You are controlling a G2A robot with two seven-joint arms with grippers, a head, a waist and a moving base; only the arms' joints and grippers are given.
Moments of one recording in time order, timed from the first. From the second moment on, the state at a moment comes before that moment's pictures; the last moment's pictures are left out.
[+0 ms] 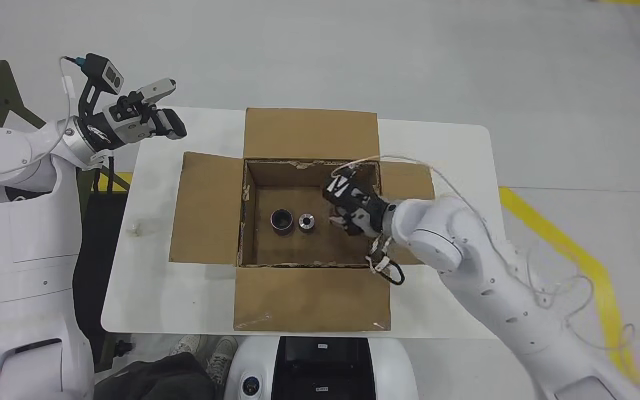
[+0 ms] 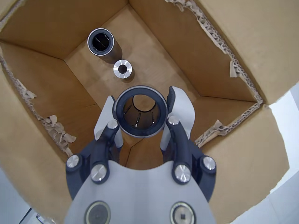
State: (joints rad) left arm 0.99 -0.94 -1.72 -1.43 -0.37 0.03 -1.22; right arm -0.94 -1.17 0.85 -1.81 -0.92 -0.19 1.04
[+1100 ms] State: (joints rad) left arm 0.99 -0.94 -1.72 -1.43 -0.37 0.03 -1.22; right arm -0.85 -1.26 0.69 -1.53 -0.96 -0.12 0.98
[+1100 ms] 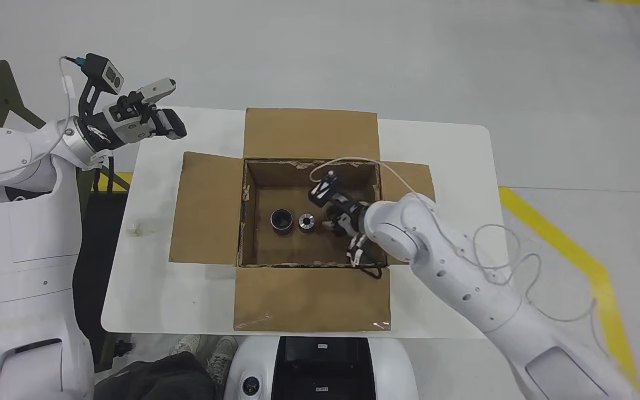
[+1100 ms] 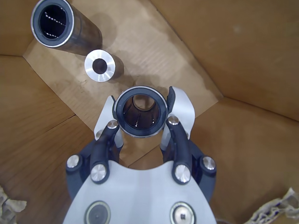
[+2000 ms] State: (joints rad) left arm 0.99 -0.94 -1.72 -1.43 -0.37 0.03 -1.22; right arm -0.98 -1.23 0.85 -1.82 -0.93 -0.16 1.02
